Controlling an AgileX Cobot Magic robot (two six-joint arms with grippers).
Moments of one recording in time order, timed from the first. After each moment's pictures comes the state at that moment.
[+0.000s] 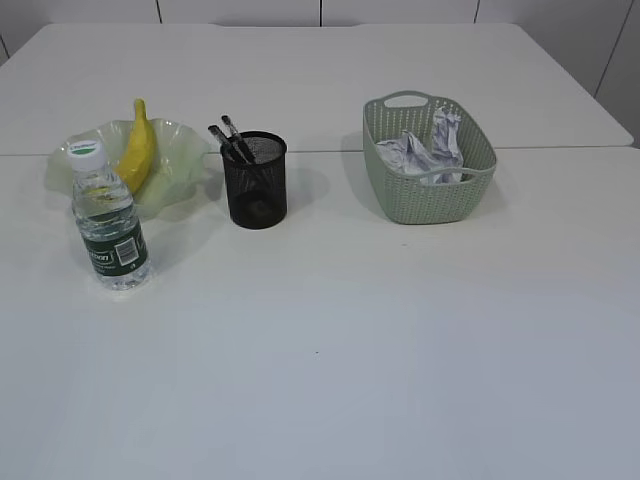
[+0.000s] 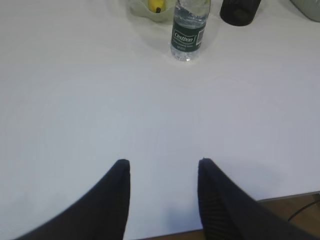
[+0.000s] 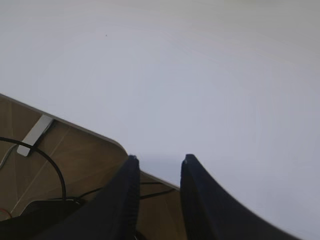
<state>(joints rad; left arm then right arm) -0.23 0.01 -0.61 0.11 1.27 -0.20 0.45 0.04 -0.55 0.02 1.28 0.01</state>
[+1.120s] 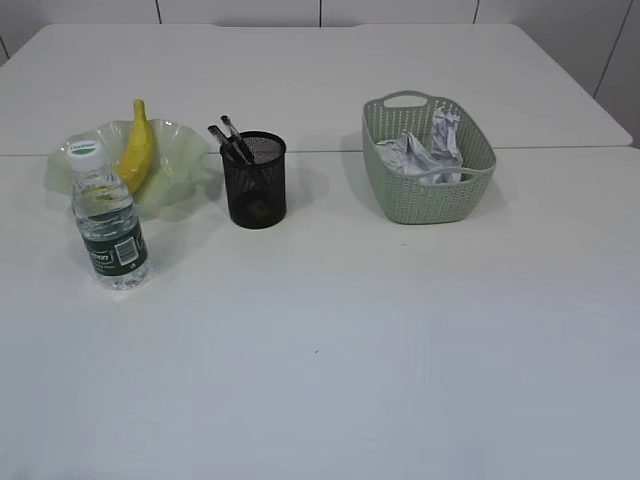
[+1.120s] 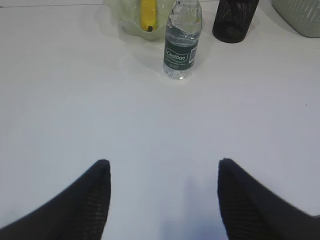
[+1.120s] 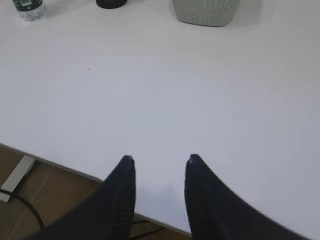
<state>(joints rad) -0.23 0.01 -0.53 0.10 1.12 -0.20 0.39 0.01 -0.49 0.00 1.14 0.02</state>
